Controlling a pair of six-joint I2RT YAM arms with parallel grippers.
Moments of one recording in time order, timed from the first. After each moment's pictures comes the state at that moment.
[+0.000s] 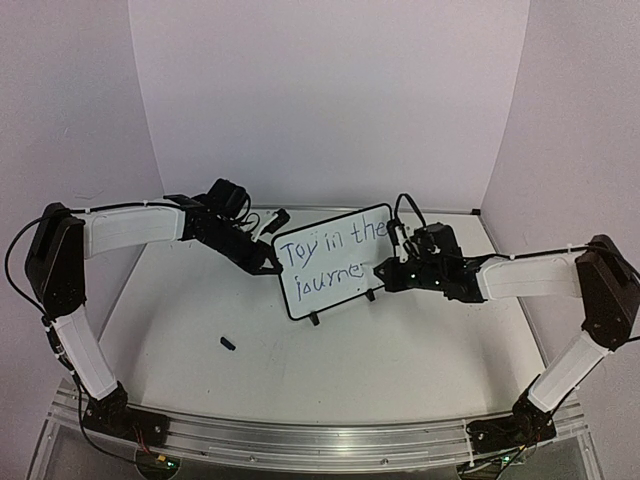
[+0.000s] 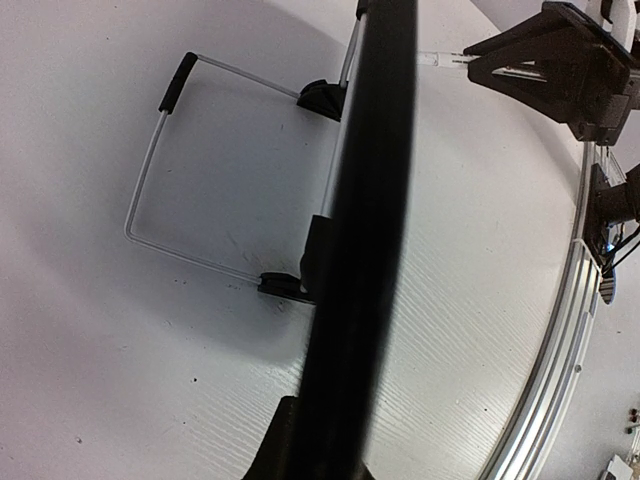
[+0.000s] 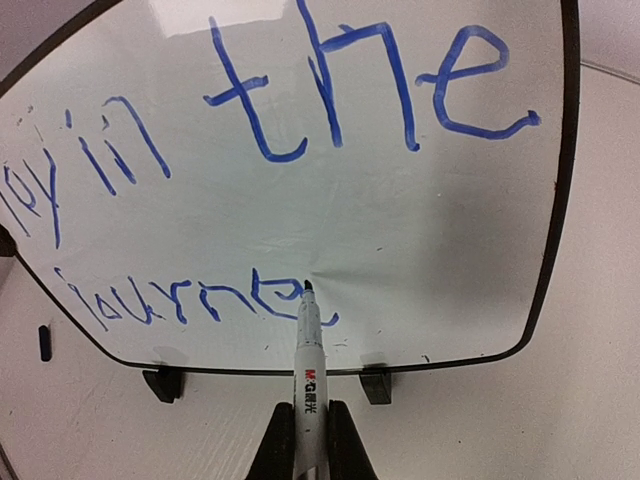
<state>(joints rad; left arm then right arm) -0.60 1.76 1.33 -0.51 0.50 0.05 0.63 1.59 0.86 0.15 -0.05 0.30</state>
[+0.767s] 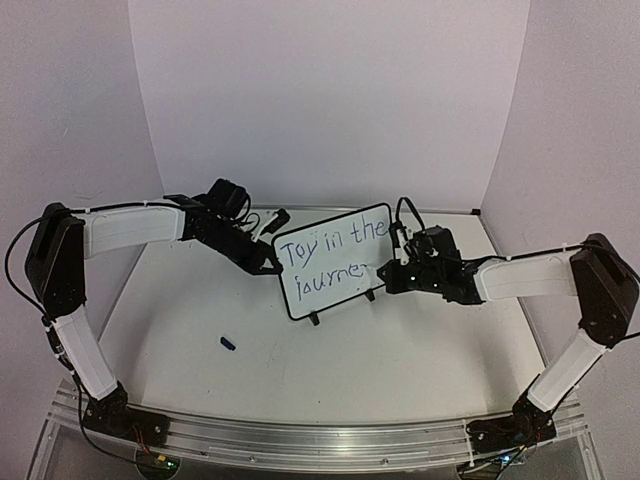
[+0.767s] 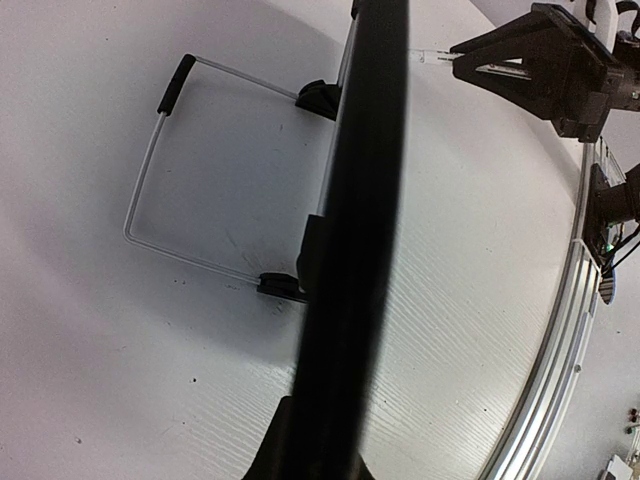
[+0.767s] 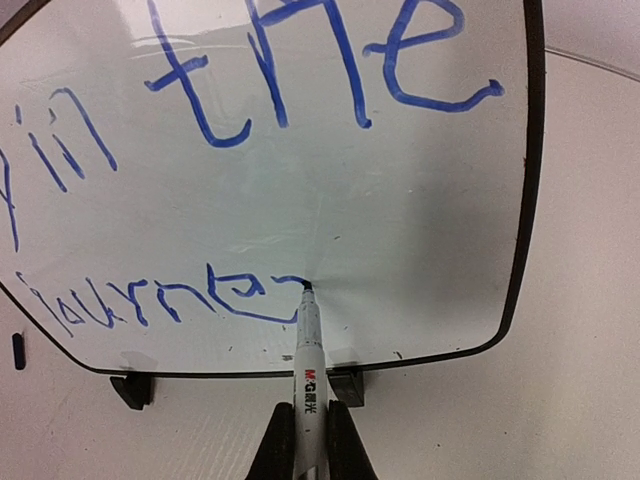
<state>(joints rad) -0.60 1.76 1.34 -0.51 0.50 0.05 0.63 1.62 0.85 0.17 0.01 0.30</state>
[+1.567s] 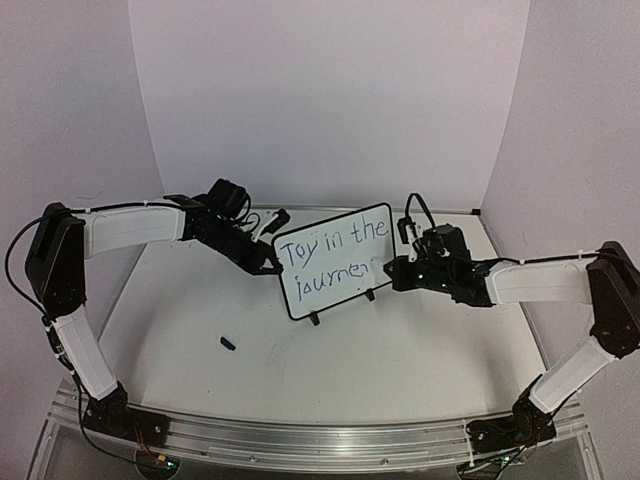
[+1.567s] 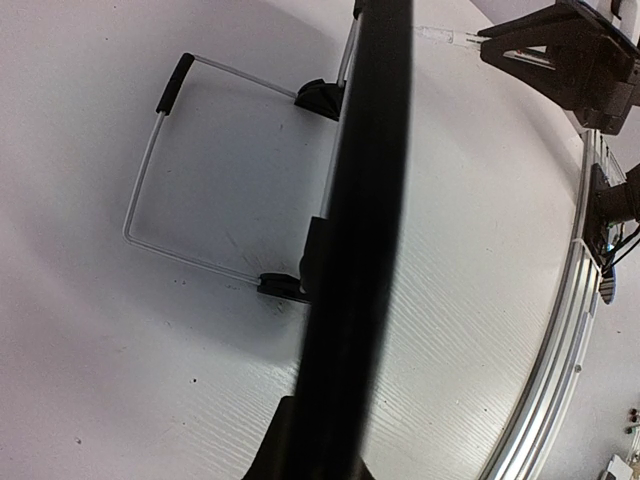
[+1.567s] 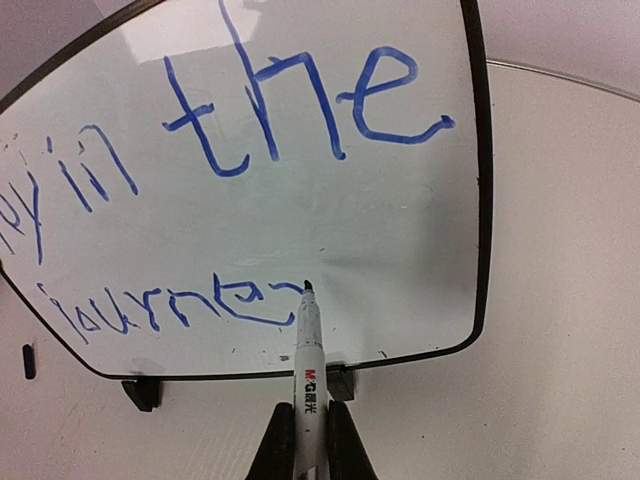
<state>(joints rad) -0.60 1.76 1.34 -0.51 0.50 0.05 0.62 1.53 0.81 0.17 0.03 0.31</state>
